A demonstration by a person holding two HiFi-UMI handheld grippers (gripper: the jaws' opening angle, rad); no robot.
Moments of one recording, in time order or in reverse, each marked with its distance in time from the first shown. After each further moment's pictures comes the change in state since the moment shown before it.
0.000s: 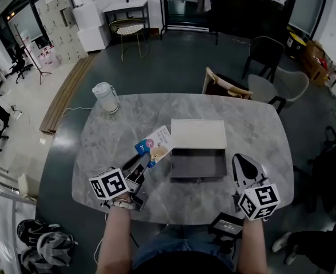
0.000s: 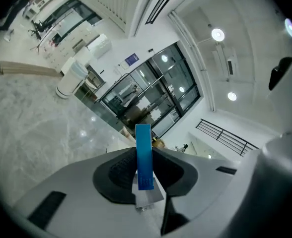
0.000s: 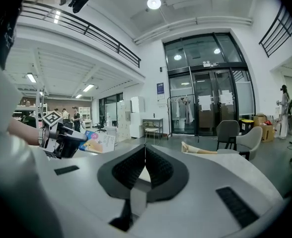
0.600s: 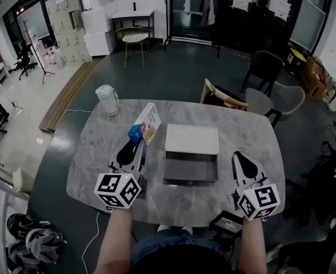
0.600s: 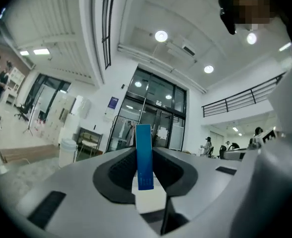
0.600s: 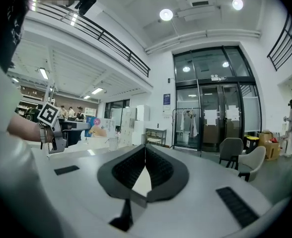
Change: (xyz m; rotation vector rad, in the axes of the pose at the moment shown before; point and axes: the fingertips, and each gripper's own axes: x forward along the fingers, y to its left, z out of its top) left arm -0.017 -0.072 0.058 0.580 -0.370 0.167; right arm -0.016 -0.005 0.042 -0.119 -0.114 0.046
